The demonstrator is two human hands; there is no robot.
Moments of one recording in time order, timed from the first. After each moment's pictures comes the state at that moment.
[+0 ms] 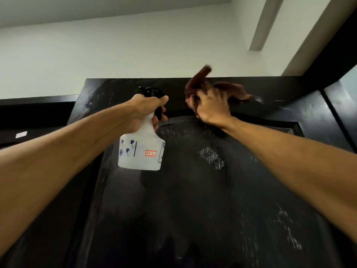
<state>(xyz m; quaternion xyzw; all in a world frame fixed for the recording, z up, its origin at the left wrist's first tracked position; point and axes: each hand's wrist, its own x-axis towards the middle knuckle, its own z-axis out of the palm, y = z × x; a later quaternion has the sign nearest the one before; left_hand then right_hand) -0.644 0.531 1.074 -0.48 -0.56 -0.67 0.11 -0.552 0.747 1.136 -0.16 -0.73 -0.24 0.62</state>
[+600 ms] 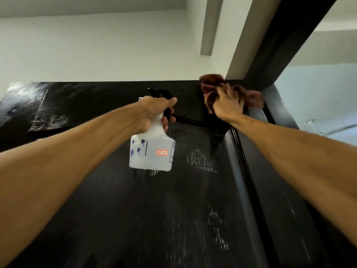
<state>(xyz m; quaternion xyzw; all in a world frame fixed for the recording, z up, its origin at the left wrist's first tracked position) -0.514 0.662 1.086 -0.55 -0.56 -0.63 0.03 -0.386 0.895 1.137 -0.27 -0.68 -0.09 0.67</state>
